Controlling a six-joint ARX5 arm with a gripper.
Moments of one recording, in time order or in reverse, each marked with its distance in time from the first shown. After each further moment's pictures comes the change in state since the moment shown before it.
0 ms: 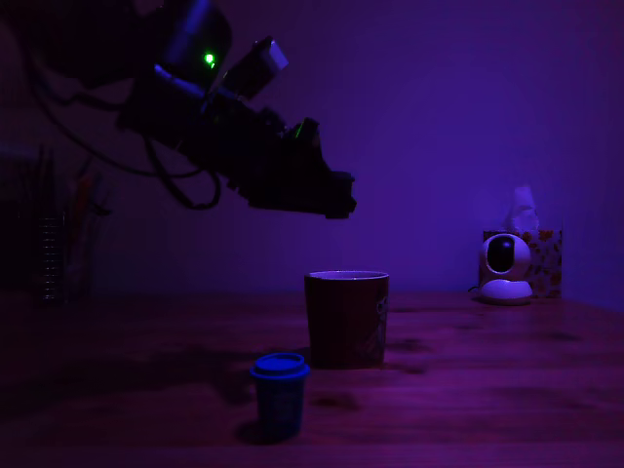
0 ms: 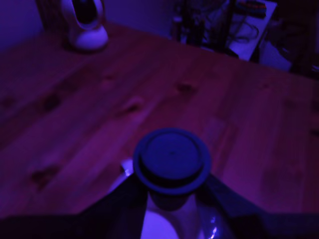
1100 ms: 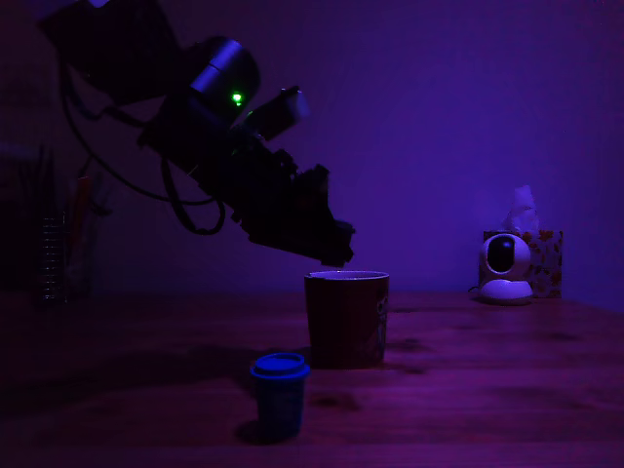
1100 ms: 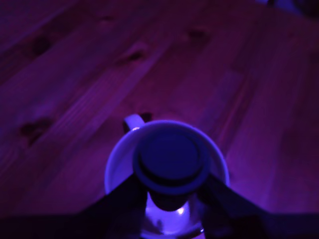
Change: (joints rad) arm -0.021 0.098 0.108 -0.225 -0.080 0.064
